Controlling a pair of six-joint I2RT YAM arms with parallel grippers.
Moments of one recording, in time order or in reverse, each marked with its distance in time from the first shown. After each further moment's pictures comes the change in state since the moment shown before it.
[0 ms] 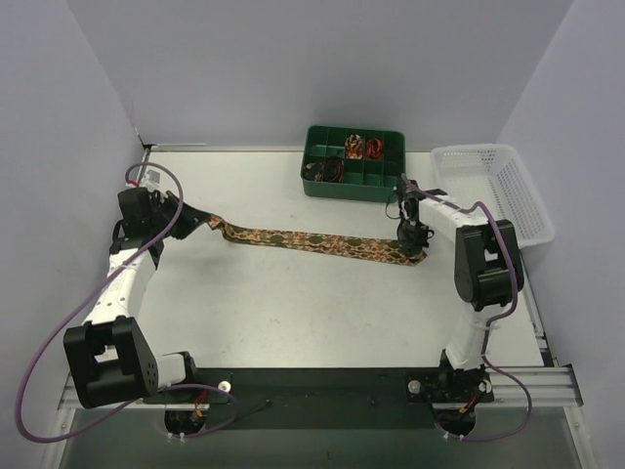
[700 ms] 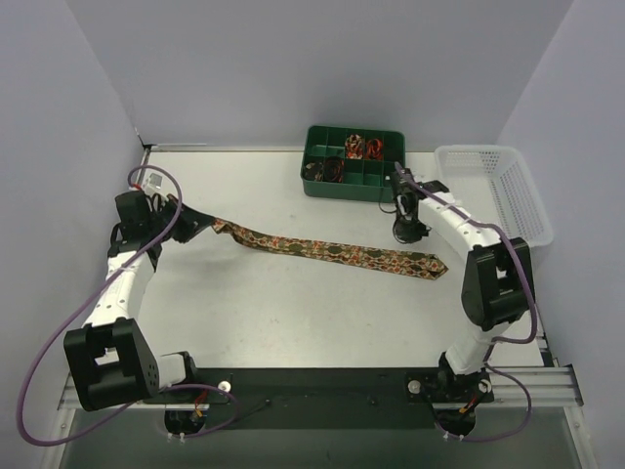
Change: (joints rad) left arm 0.015 -0.007 -0.016 -0.002 0.139 -0.032; right arm 0.015 -0.179 -0.013 -0.140 0.139 -0.025
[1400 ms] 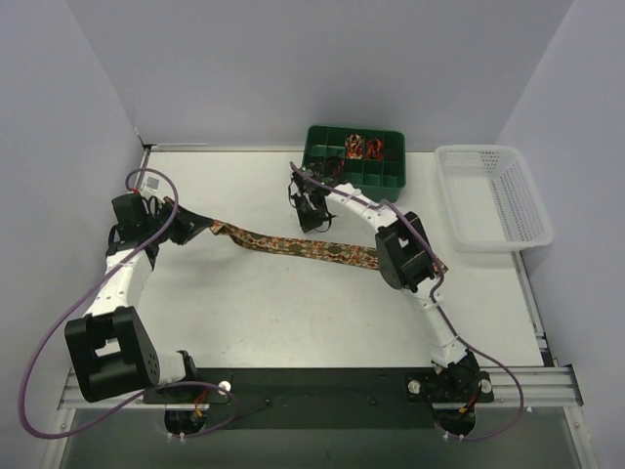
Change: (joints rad) left arm 0.048 0.047 -0.020 0.027 0.067 -0.027; right arm 0.396 0.679 0.793 0.106 -0.340 -0.057
